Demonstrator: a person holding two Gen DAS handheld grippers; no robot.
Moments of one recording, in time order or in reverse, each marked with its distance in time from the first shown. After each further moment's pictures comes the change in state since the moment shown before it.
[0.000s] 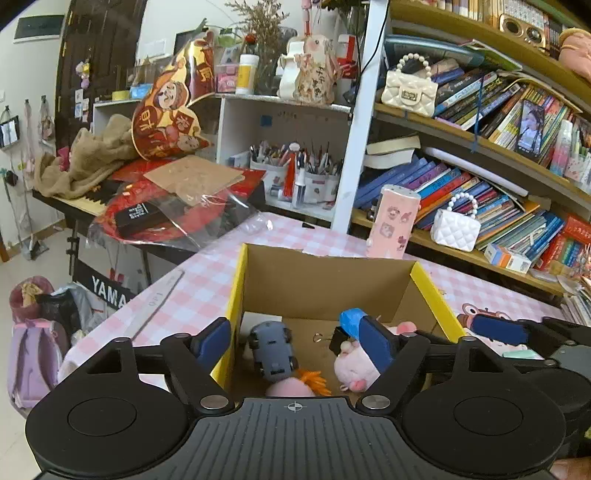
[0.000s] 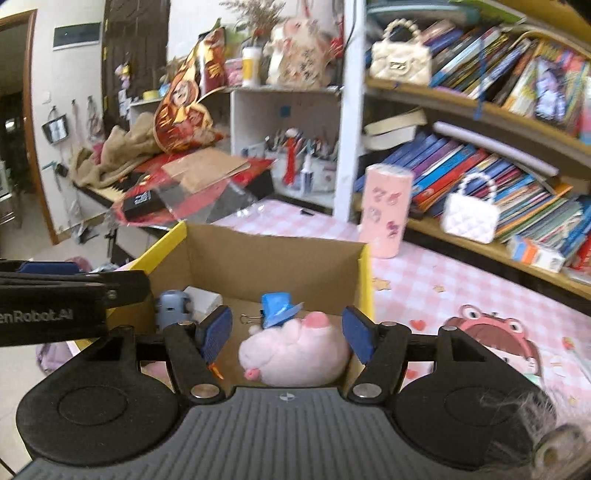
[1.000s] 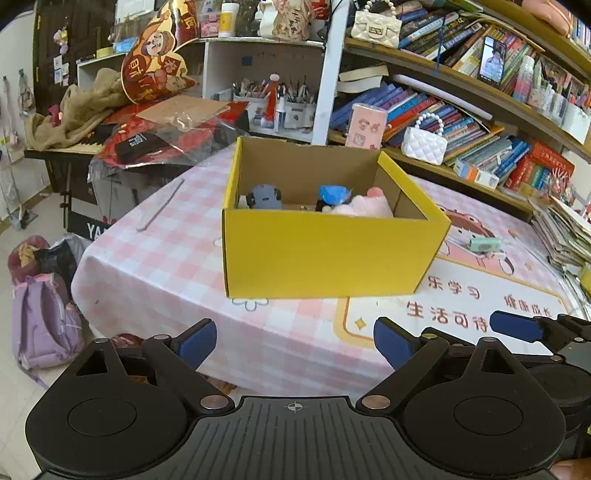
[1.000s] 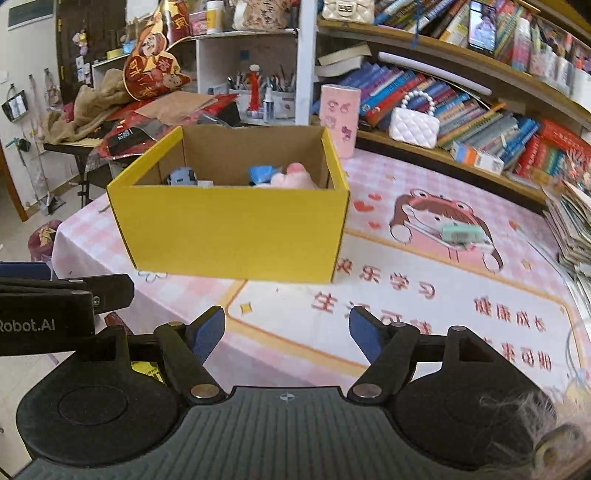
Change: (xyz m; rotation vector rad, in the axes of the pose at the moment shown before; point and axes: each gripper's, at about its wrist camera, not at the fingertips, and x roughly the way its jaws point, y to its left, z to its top) left arm -0.074 0.014 -0.089 0.064 0.195 -0.066; right arm -0.096 0.040 -0.104 0.093 0.185 -0.137
